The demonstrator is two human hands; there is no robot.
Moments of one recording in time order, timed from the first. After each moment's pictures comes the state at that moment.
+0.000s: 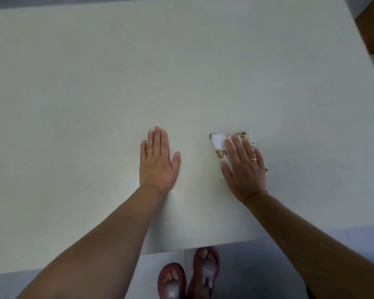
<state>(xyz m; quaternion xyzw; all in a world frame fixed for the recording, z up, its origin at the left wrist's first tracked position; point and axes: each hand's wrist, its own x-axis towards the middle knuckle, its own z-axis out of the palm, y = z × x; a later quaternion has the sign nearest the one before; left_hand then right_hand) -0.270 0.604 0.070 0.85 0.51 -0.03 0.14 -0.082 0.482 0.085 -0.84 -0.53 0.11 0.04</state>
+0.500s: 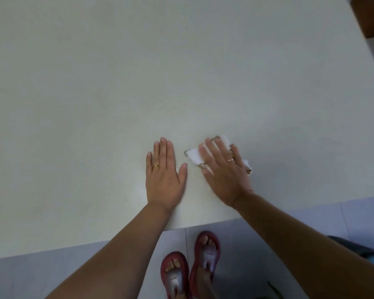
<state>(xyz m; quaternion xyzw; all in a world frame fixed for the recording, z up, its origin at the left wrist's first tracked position) -0.286 0.527 0.070 0.85 0.50 0.00 0.15 -0.126 0.449 0.078 -0.77 -0.64 0.09 -0.03</state>
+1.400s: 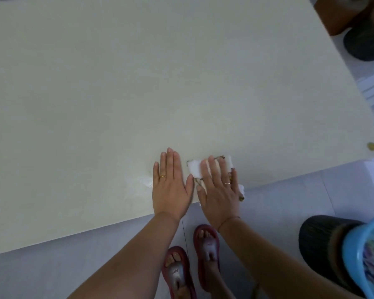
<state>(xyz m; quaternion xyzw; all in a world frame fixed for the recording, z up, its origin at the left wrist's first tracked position) -0.306 0.461 0.071 0.88 0.45 -0.01 0.13 -0.205 0.372 0.086 -0.85 -0.51 0.11 -0.01</state>
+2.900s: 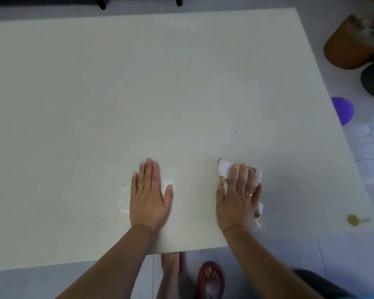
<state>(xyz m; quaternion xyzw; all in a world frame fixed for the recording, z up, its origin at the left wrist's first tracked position) -0.192 0.484 0.072 0.83 0.54 -0.01 0.14 -0.013 0.387 0.085 -0.91 -0.40 0.12 0.01</state>
